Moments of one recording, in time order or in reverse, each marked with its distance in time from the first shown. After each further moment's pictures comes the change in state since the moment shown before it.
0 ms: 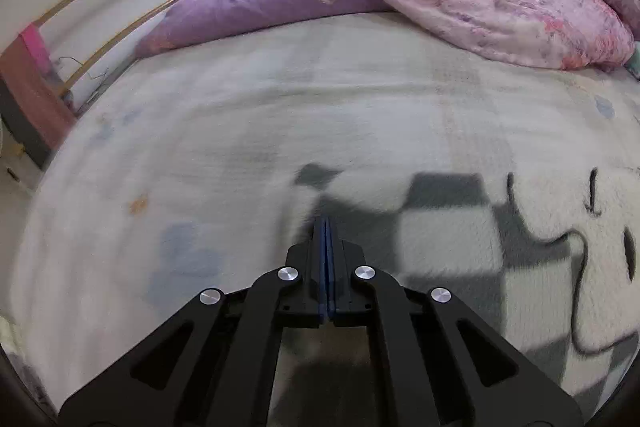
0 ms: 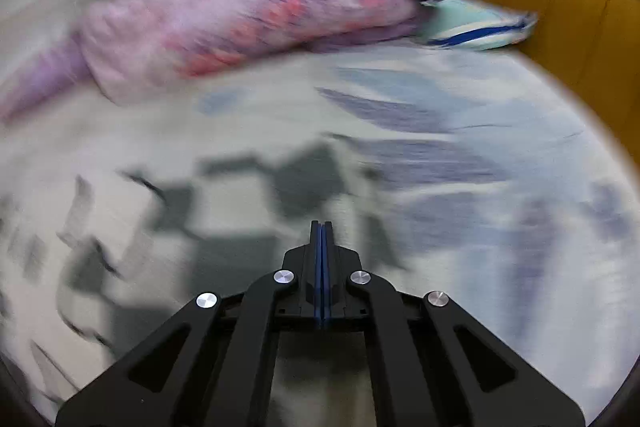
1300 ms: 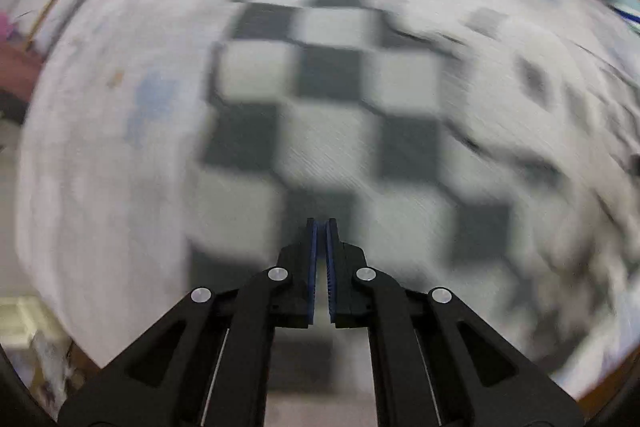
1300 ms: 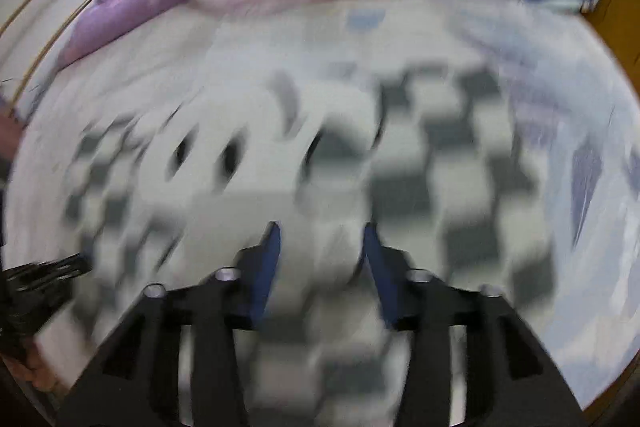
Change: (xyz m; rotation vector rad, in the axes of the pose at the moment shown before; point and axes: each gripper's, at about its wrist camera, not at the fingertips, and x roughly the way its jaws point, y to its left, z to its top) left arm -0.047 -0.031 -0.066 0.058 0.432 -0.062; right arm -0.030 0.119 0.007 -0.150 0.250 0.153
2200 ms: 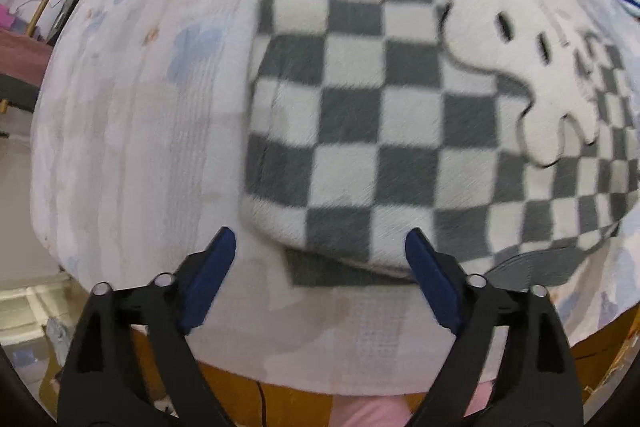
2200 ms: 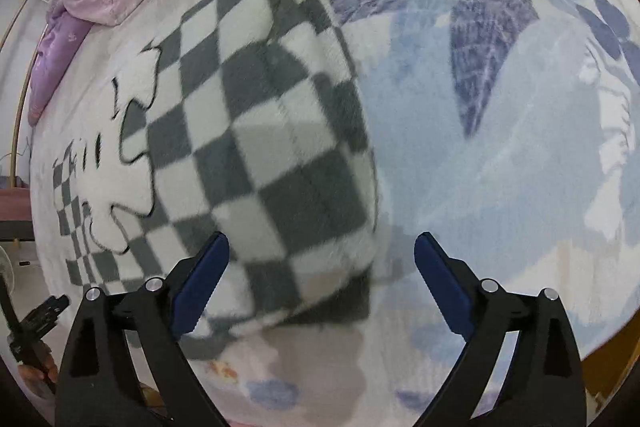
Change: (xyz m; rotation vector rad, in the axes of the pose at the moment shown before) left arm -0.082 0.016 -0.066 0.059 0.078 -0.077; right arm -0.013 -0.187 -0.086 0.341 0.329 0.205
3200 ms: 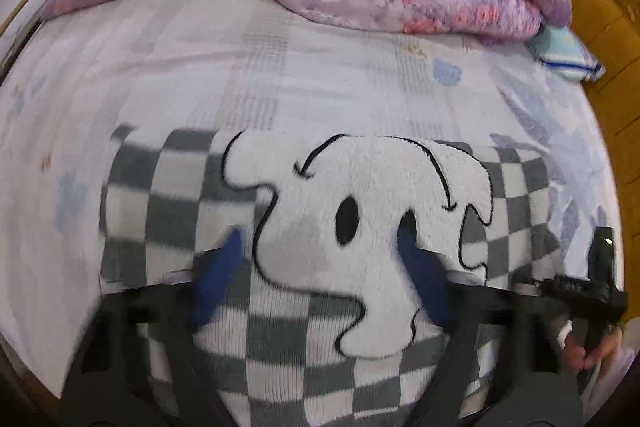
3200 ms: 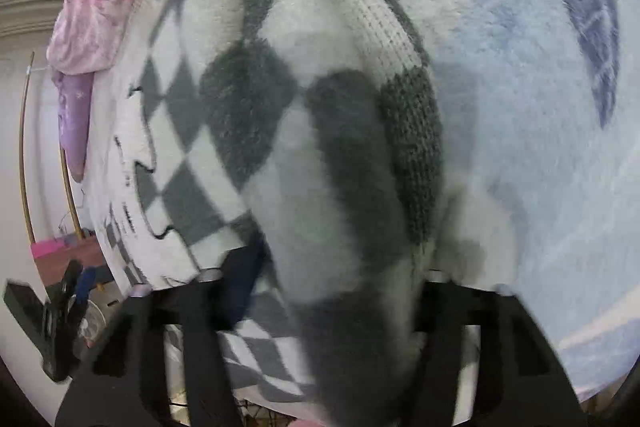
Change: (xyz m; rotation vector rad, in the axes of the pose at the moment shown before) left arm -0.010 -0.108 0.152 0.014 -0.225 -0.237; right arm 0.045 0.010 0.044 0.258 0.154 0.202
